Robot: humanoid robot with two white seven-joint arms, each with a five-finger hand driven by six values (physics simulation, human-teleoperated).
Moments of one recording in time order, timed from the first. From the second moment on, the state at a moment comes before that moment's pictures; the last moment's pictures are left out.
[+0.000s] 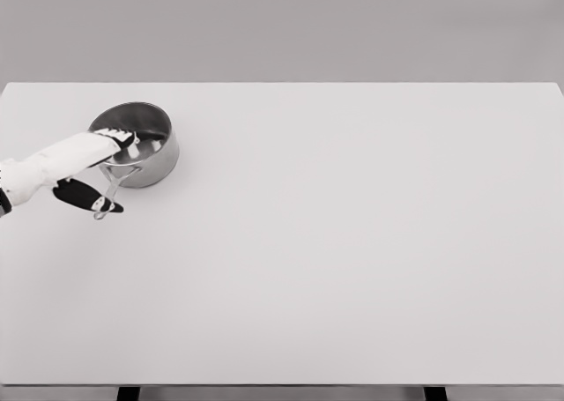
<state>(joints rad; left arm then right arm) -0.26 0.93 -0.34 -1.76 -0.08 -0.19 -0.44 0.03 0.00 0.54 -0.11 0.16 -0.06 0.37</state>
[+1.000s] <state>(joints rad) -0.48 0.94 -0.54 -1.68 -0.32 -0.60 -0.51 0.04 0.00 0.54 -0.10 0.16 -0.05 0.36</state>
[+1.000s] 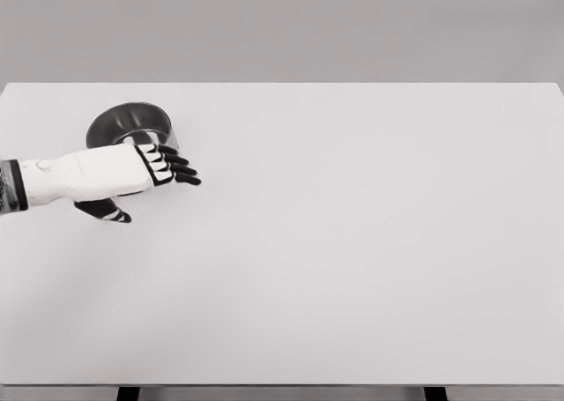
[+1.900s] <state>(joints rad) -0.48 0.95 -0.52 -1.56 -0.52 -0.51 -0.46 0.04 0.00 0.54 -0.10 0.16 -0.05 0.36</state>
